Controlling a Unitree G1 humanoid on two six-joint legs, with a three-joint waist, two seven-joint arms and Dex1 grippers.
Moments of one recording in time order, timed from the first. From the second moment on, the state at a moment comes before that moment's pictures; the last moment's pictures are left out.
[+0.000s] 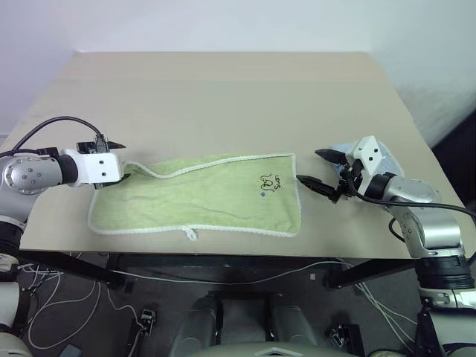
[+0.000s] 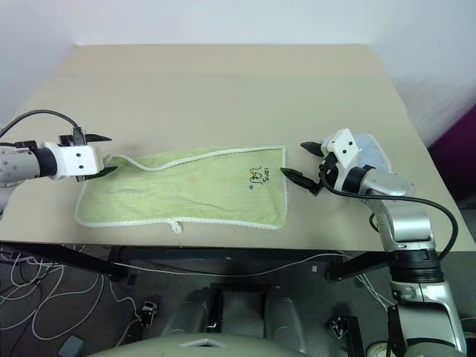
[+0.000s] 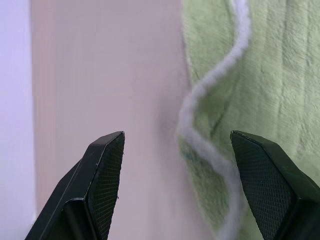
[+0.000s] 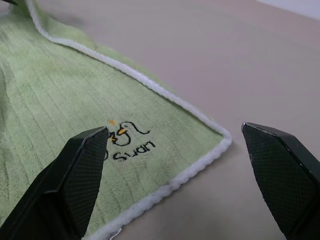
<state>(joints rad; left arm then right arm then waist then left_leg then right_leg) -0.60 1.04 -0.13 0.62 0.20 -0.57 -0.86 -0.38 -0.65 -0.08 0.01 0.36 0.33 0.89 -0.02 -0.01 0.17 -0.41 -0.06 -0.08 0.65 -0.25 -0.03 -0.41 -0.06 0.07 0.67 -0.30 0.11</state>
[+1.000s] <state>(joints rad) -0.41 1.04 -0.03 0.51 0.10 -0.47 -0.87 -0.46 -0.67 -0.03 0.01 0.28 0.25 0.93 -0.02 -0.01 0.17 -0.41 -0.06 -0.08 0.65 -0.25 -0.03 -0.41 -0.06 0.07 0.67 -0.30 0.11</state>
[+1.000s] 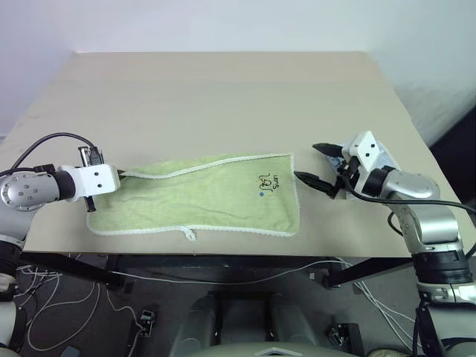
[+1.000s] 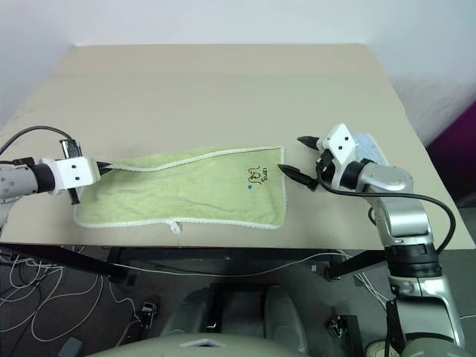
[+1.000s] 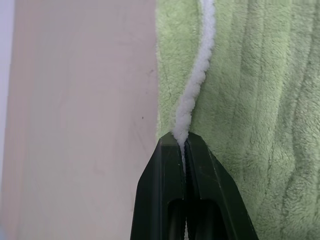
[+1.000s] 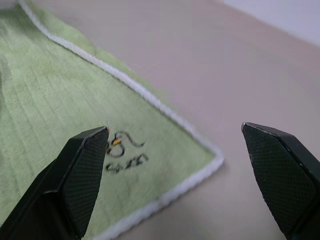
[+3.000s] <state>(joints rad) -0.50 0.98 0.14 0.43 -0.10 -0.27 -0.88 -1.06 -0.68 0.08 0.87 -0.09 -0.43 0.85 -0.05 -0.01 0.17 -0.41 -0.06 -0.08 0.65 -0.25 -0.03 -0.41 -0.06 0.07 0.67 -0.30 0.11</state>
